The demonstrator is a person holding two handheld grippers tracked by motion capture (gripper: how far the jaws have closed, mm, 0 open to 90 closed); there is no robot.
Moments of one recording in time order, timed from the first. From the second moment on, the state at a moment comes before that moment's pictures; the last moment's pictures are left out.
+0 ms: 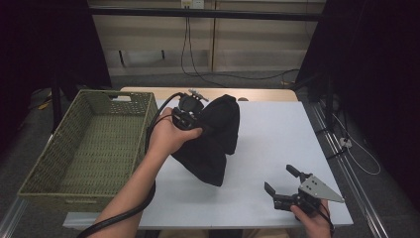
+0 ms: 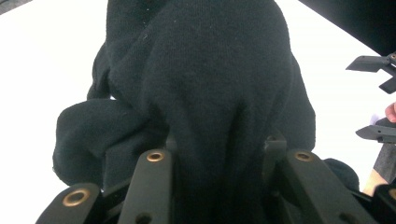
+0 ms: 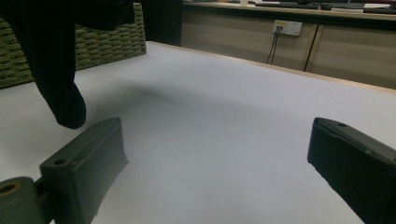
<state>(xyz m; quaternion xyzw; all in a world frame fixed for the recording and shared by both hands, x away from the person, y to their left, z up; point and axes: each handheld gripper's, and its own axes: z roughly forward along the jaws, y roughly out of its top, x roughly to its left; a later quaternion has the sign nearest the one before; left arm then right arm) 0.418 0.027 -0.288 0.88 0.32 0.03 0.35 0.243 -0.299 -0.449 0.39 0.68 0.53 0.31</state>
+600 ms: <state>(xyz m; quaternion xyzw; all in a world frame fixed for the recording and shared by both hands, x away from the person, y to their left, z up) 0.415 0.018 -0.324 0.87 0.32 0.02 0.37 0.243 -0.298 -0.449 0.39 0.68 0.53 0.31</state>
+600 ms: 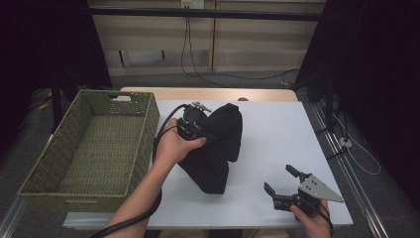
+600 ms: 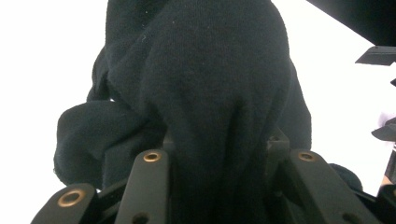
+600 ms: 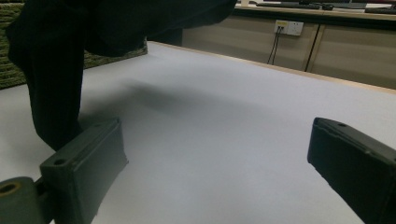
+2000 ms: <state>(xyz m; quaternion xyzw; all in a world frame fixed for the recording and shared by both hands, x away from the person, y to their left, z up) 0.406 0.044 -0.381 0.85 0.34 0.08 0.39 0.245 -0.295 -0.450 0.38 0.69 0.53 0.31</state>
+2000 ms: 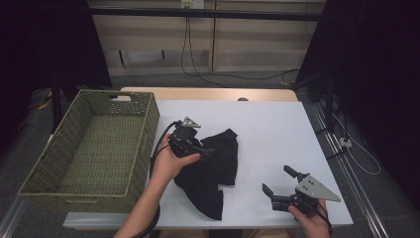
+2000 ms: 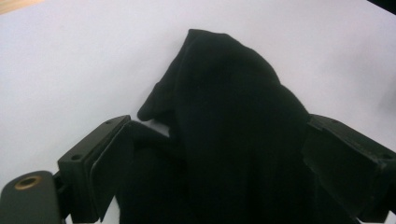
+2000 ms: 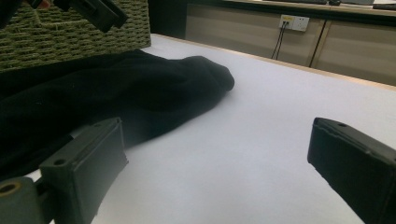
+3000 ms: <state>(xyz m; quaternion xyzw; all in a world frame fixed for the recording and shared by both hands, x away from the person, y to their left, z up) 0.397 0.053 -0.392 0.85 0.33 0.09 0.39 0.288 -0.253 -0.450 0.42 0.74 0.47 0.23</state>
